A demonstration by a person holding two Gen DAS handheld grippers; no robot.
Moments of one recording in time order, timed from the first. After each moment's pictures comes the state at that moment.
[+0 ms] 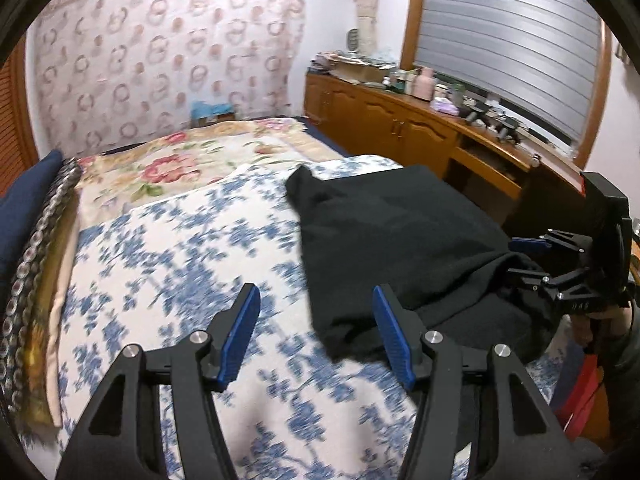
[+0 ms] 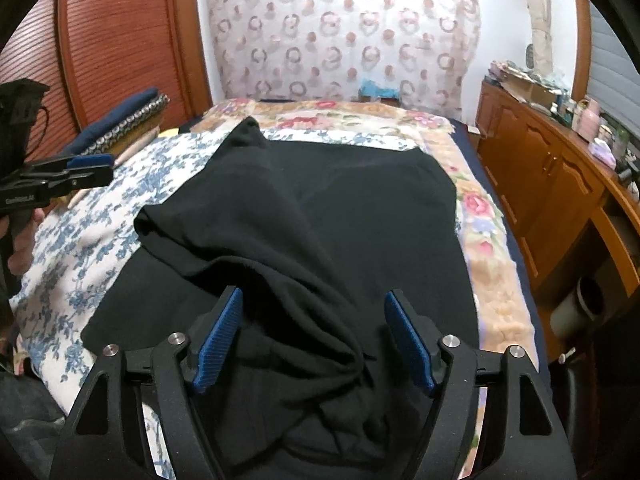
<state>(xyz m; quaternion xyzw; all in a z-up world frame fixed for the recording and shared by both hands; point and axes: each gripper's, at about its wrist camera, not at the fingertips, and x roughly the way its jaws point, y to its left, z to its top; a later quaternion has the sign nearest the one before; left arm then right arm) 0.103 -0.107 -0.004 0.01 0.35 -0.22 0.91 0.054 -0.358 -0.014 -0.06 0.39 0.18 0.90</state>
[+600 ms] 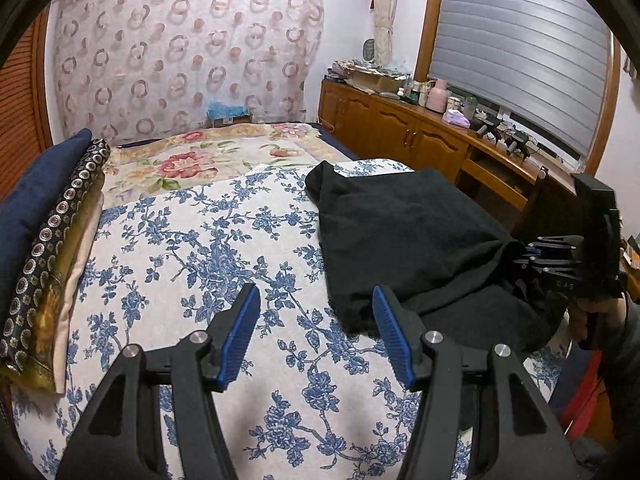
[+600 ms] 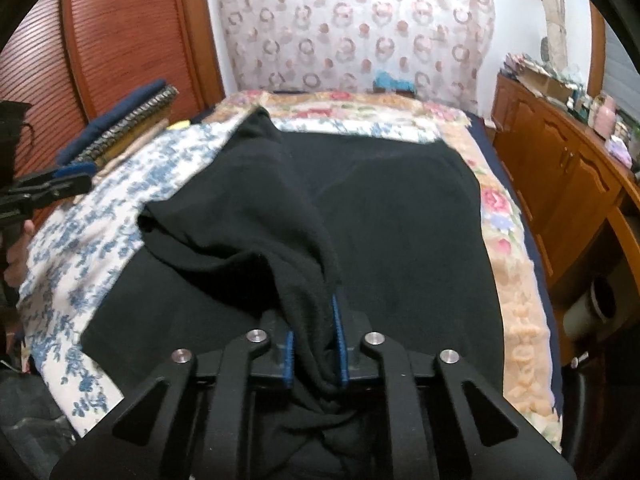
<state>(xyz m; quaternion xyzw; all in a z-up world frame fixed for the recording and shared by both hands) 0.082 -0.084 -0.012 -0.01 0.34 -0.20 0.92 0.061 -0.355 -0.016 -0.05 0.39 0.21 0.90</state>
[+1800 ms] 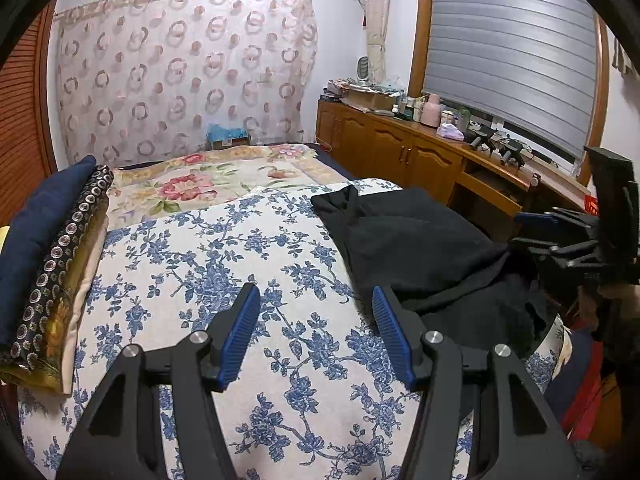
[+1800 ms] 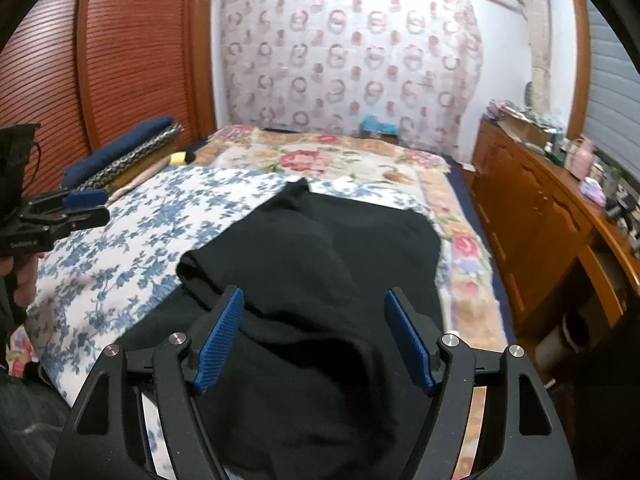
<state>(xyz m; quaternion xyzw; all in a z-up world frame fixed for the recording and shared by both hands) 0.062 -0.096 0.005 -0.01 0.30 -0.20 0.93 0.041 -0.340 0.030 -0.09 0.33 0.18 0.92</state>
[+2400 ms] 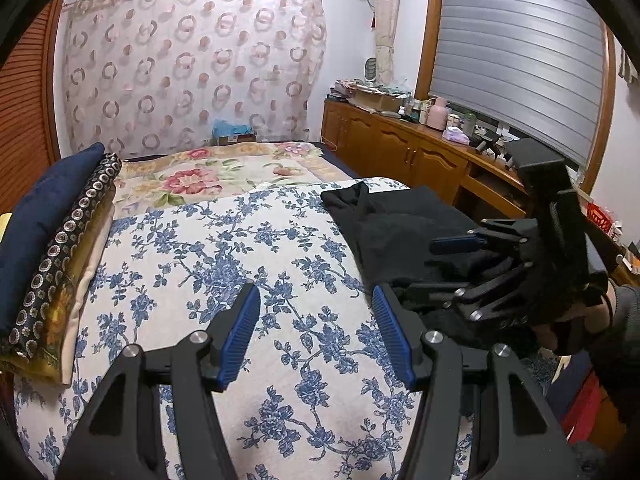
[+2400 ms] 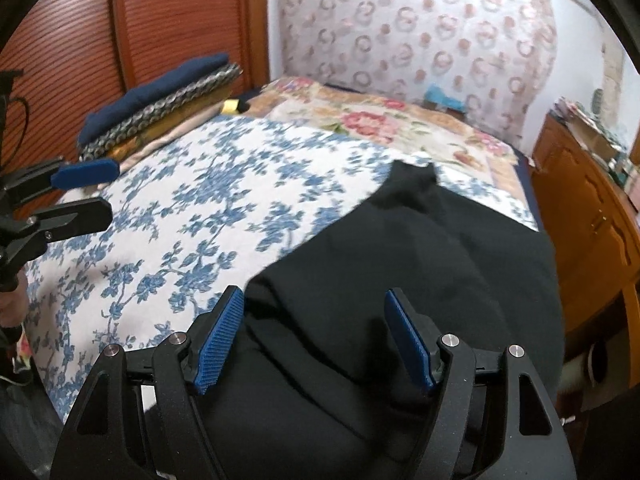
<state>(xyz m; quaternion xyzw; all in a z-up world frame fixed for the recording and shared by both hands) 0.062 -0.084 -0.003 -0.02 0.30 -0.19 0.93 0.095 -0.231 -0.014 -0.14 0.40 0.26 0.87</state>
